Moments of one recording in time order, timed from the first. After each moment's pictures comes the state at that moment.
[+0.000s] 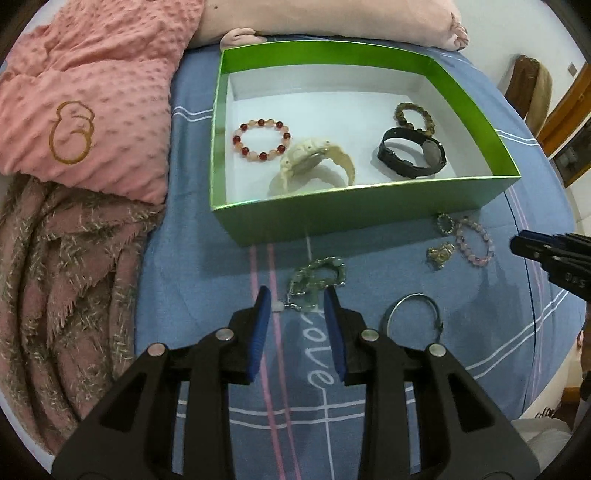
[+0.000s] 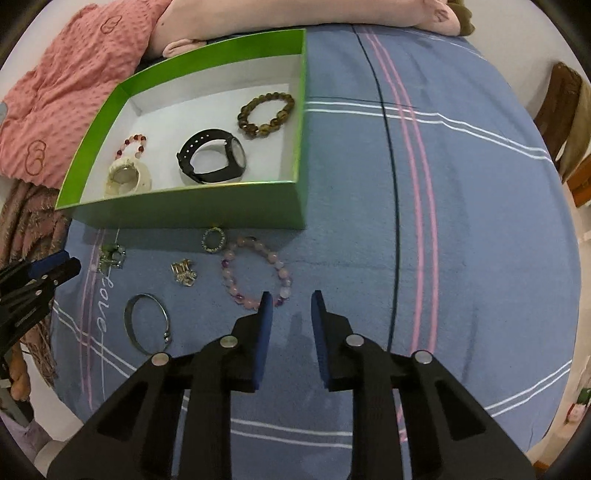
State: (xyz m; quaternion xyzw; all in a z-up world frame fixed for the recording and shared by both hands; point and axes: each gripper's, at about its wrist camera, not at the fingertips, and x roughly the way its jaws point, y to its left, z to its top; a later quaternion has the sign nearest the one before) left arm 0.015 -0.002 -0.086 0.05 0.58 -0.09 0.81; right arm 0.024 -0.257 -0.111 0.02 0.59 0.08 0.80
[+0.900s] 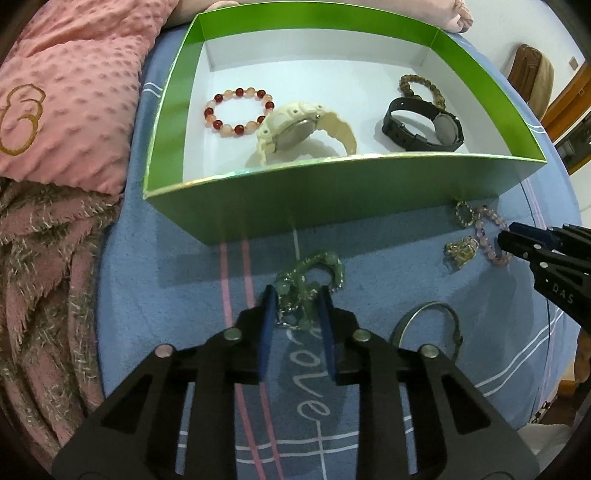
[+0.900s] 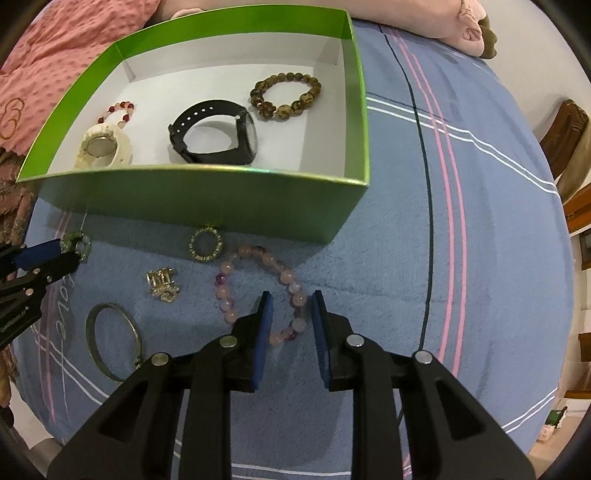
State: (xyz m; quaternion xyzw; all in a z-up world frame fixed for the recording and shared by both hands) left arm 0.034 -0.016 -0.132 0.05 0.60 -0.10 0.79; right arm 0.041 -0.223 -0.141 -0.05 0.60 0.07 0.80
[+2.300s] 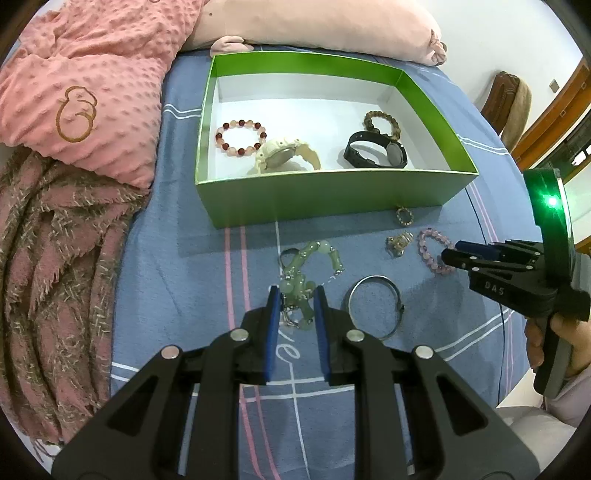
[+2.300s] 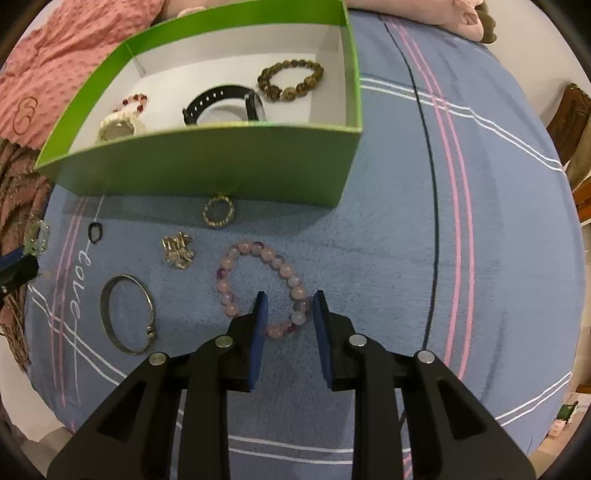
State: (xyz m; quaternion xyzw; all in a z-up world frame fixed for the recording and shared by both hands) left arm -0.013 -0.003 -0.074 0.01 0.56 -0.12 0.82; right arm 0.023 -0.231 -0.142 -0.03 0.61 0.08 0.79
